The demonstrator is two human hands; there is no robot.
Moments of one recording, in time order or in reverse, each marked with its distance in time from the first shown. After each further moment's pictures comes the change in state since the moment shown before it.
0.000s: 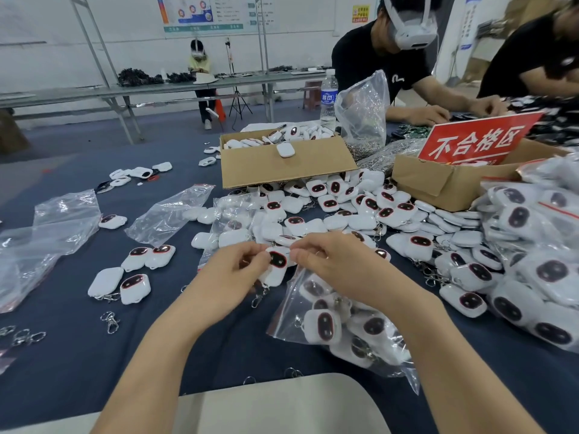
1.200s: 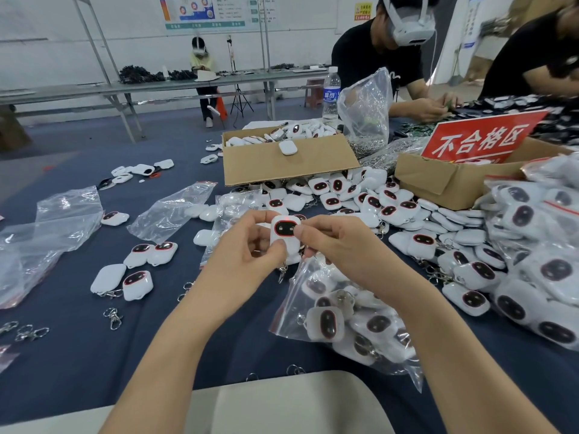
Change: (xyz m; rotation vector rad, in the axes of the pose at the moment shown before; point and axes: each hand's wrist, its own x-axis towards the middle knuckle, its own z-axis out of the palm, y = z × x) left_hand -0.003 0.020 0.006 -0.175 0.032 0.187; right_hand 0.004 -0.003 -0.004 0.355 0.107 -0.061
